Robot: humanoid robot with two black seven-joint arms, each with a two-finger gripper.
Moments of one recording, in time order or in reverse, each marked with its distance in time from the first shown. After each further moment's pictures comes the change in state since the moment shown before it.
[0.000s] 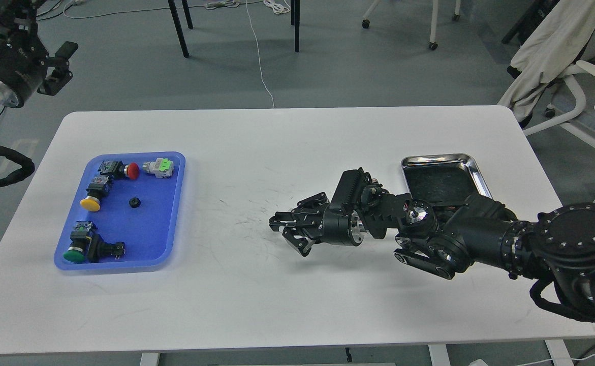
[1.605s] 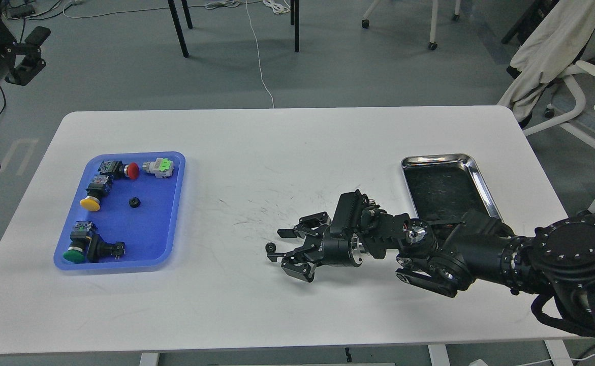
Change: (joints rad) left arm 0.003 0.125 -0.003 -0.114 -0.017 0.008 -0.008; right arm -0.056 0.000 -0.003 0.028 -0.036 -0.026 0.000
